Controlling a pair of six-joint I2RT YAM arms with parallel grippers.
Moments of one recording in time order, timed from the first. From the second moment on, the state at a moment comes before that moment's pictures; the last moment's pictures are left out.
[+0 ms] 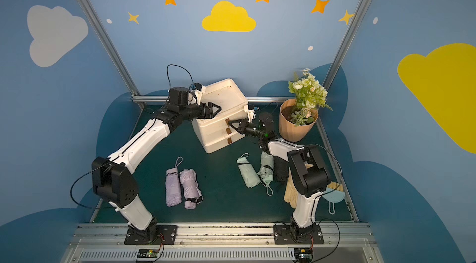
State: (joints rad) left arm -0.34 1.72 1.60 -0.37 0.42 -0.33; right arm 0.42 1.84 1.08 0.66 -0.81 1.02
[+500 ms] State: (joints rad) left arm -0.31 1.72 1.59 -0.35 0.40 -0.32; right arm 0.39 1.63 1.01 0.40 -0.83 0.88
